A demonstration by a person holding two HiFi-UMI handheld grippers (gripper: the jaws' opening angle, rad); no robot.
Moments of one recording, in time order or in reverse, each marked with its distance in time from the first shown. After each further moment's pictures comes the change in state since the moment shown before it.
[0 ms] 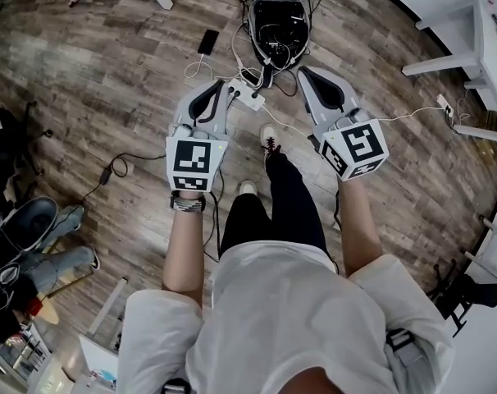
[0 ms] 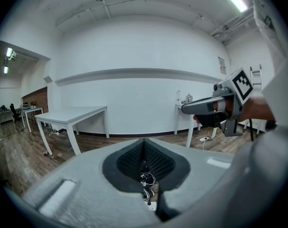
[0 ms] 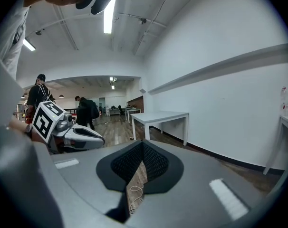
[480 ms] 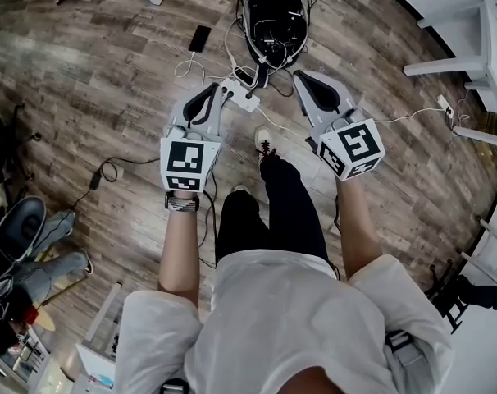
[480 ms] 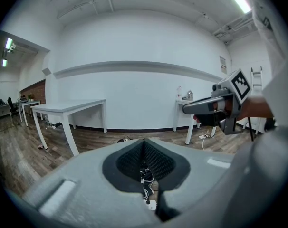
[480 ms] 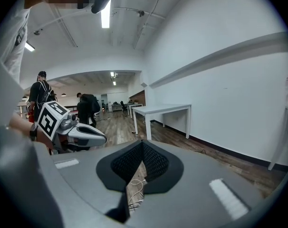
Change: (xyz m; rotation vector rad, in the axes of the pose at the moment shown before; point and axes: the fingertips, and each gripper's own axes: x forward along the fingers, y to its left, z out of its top) left arm 0.054 0.011 -0.065 -0.028 0.030 -0.026; right arm 0.038 -0.028 -0.071 0.014 0.058 0.039
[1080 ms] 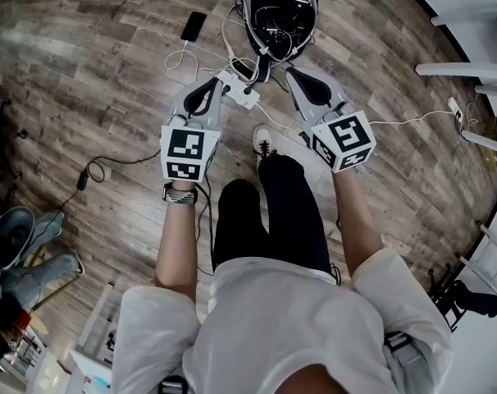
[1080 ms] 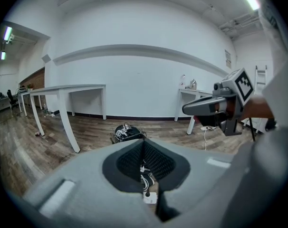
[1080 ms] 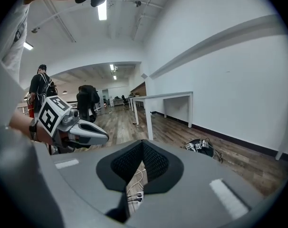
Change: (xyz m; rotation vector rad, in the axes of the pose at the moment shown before) left arm 0.087 0.016 -0.120 -0.043 0.098 -0.011; right arm 0.075 -0.031 -0.129 0.017 0.074 0.031
